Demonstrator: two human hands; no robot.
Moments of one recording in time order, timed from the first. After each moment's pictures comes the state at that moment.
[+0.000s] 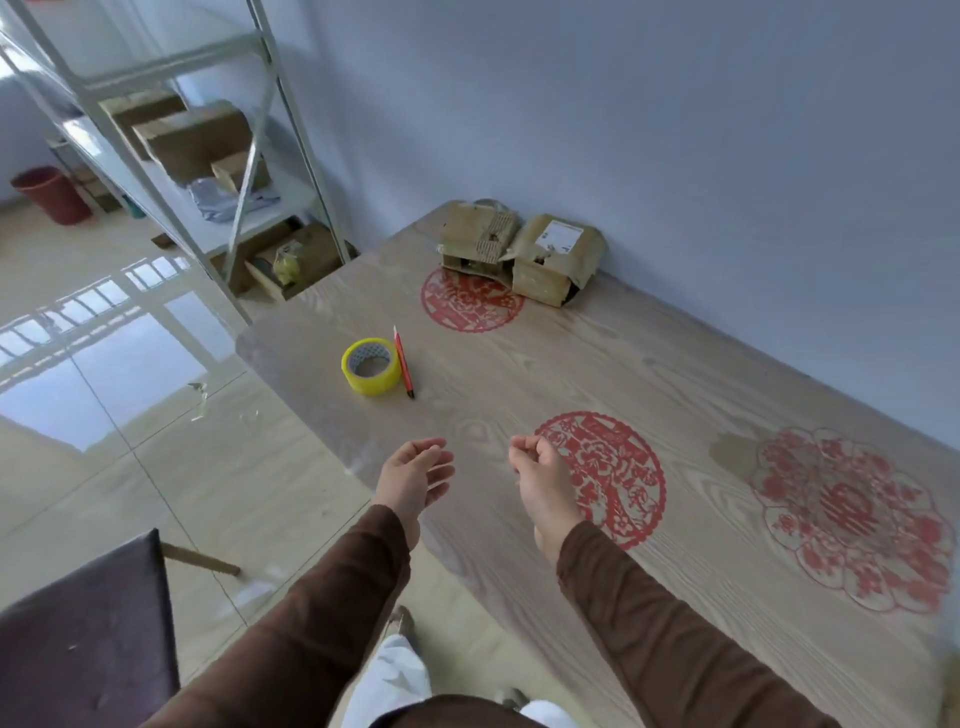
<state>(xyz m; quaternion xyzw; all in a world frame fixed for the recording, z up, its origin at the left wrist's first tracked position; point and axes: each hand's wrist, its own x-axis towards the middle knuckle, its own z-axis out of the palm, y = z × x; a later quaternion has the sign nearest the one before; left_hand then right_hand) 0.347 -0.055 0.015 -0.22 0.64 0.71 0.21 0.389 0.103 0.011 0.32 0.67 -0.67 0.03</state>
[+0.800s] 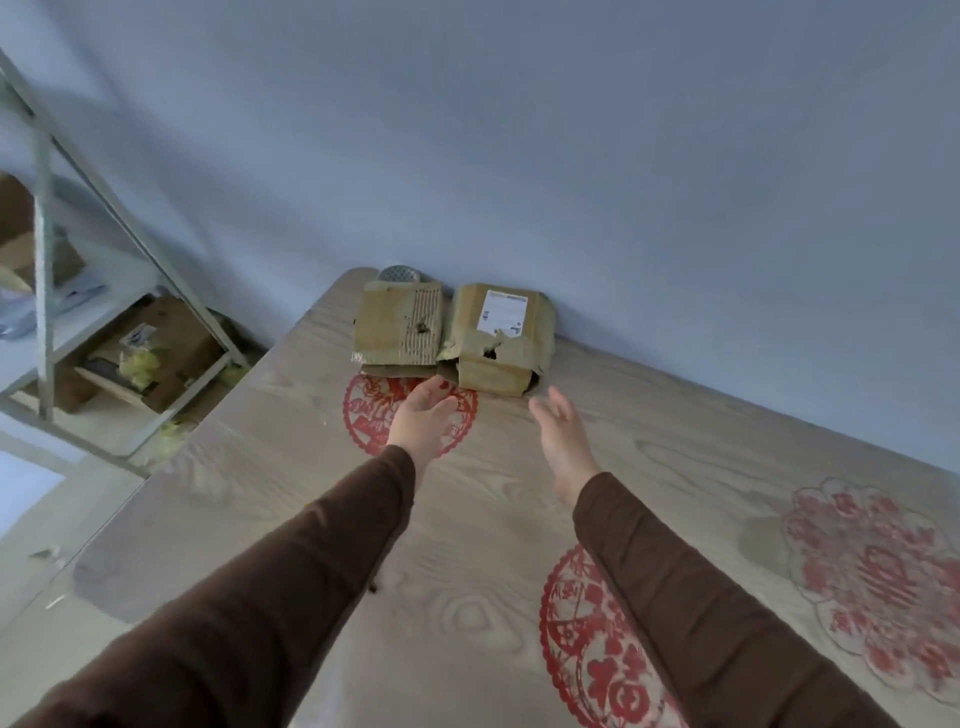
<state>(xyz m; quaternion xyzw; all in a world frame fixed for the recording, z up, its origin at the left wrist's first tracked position) 0.017 0.063 0.010 0.01 0.74 0.61 0.29 0.127 0.212 0.021 0.40 0.63 -0.66 -0.07</state>
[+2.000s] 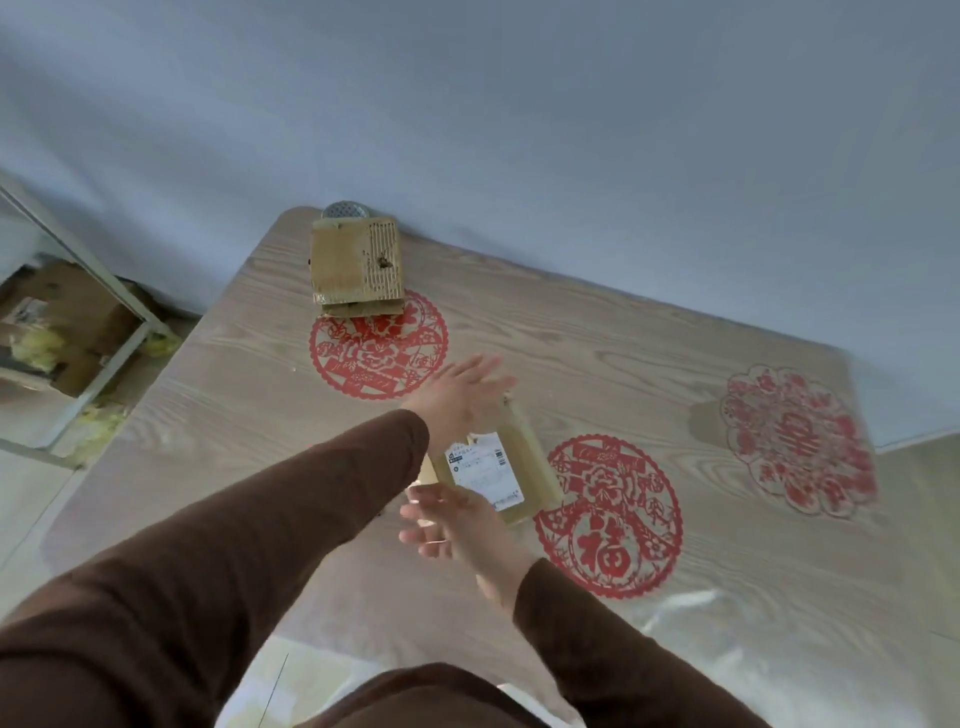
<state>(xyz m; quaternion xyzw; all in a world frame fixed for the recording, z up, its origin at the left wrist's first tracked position) 0.040 0.054 -0.018 0.60 0.76 0.11 0.22 0.214 0.029 0.012 0.41 0.53 -0.73 0.10</state>
